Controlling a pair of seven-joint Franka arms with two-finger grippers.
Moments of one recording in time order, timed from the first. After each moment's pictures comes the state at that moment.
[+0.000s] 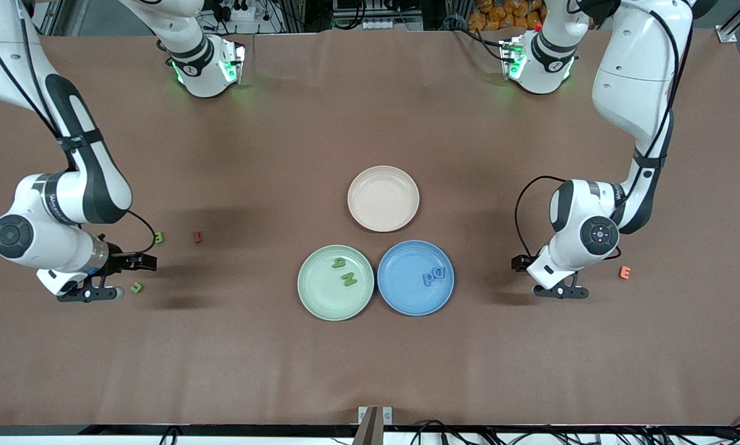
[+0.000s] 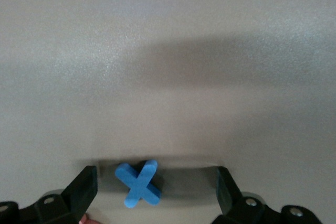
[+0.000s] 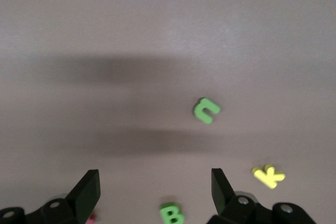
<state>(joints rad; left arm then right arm) -0.23 0.66 0.06 -1.83 -0.03 2.46 -0.09 -0.35 0.56 0.29 -1.76 -0.21 2.23 -0.02</state>
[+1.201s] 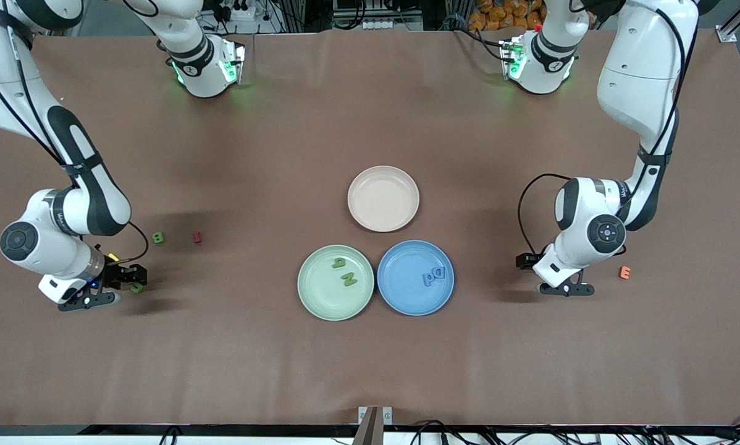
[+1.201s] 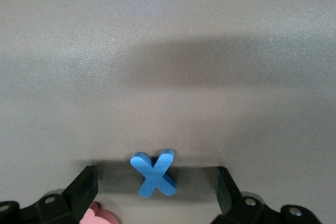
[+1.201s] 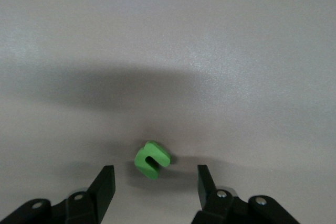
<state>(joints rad) -0.22 0.65 0.06 -1.86 -0.04 2.46 -0.09 -0.41 0.71 0.26 -1.74 -0.28 2.46 -0.18</state>
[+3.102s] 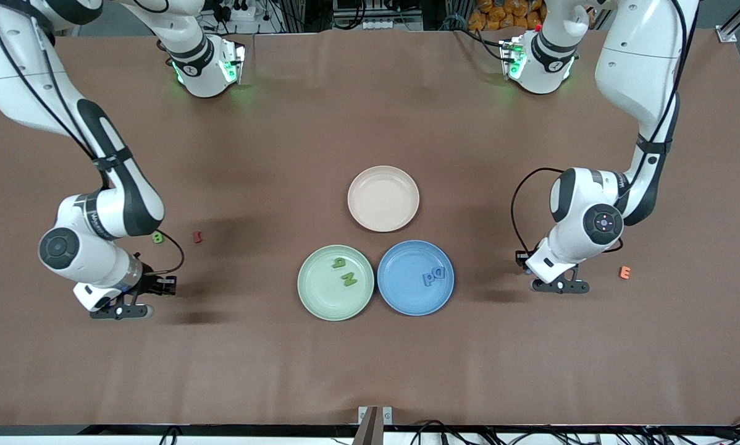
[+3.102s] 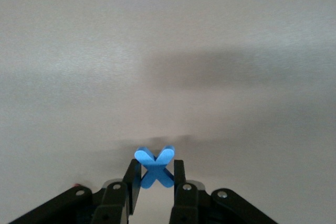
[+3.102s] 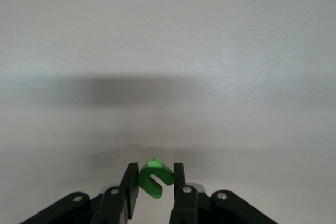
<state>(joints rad) -0.27 0.57 0.05 -1.86 -0.05 2.42 -0.12 -0.26 0.67 0.32 -1.68 -0.27 2.35 0.18</state>
